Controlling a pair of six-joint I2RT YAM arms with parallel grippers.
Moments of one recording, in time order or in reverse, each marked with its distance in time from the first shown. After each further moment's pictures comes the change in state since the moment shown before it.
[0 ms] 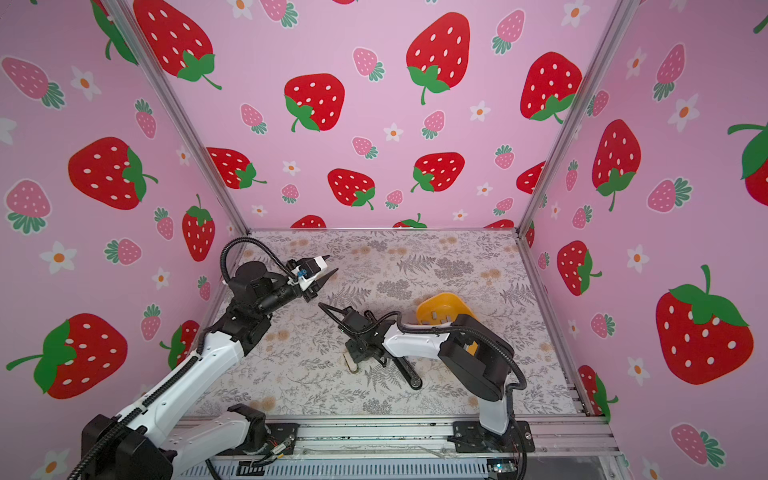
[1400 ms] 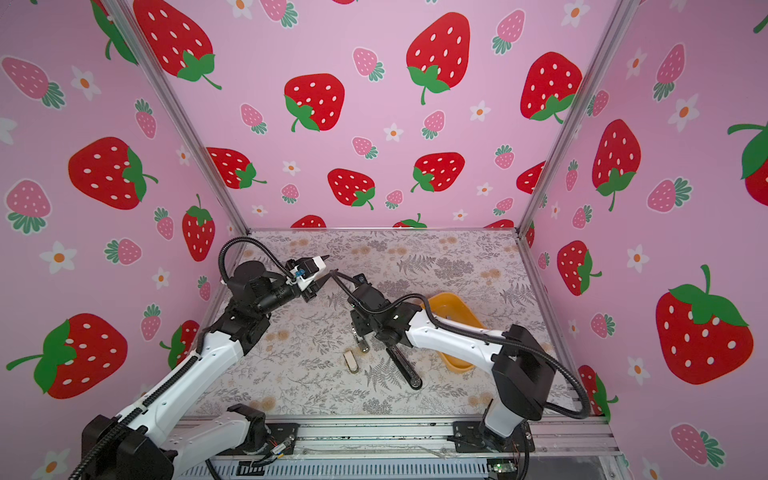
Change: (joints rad) left arm 0.005 0.000 0.000 0.001 0.052 -0.006; right arm -0.069 -0.304 0.056 -0.102 0.148 -0.005
